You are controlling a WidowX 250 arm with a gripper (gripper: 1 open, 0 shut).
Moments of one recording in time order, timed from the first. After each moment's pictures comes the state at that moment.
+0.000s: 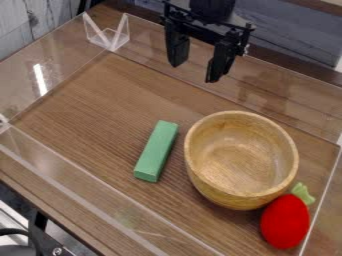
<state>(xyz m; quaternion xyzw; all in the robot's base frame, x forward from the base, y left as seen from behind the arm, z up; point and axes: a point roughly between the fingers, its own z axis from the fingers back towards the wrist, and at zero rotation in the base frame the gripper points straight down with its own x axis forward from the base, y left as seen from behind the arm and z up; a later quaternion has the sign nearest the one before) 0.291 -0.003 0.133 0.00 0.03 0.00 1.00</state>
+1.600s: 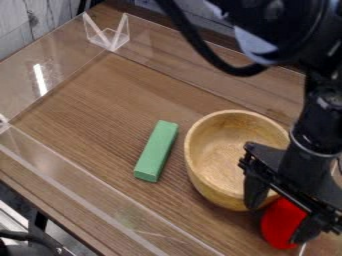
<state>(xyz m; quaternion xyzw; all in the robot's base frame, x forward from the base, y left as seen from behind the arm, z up) 0.208 -0.154 0.063 -0.02 0.01 -0.09 1.00</state>
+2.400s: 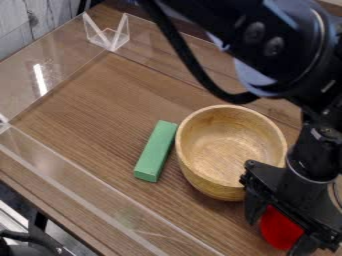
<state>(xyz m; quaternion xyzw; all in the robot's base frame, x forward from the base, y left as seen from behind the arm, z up) 0.212 -0.150 0.046 -0.01 -0.01 -0.08 1.00</state>
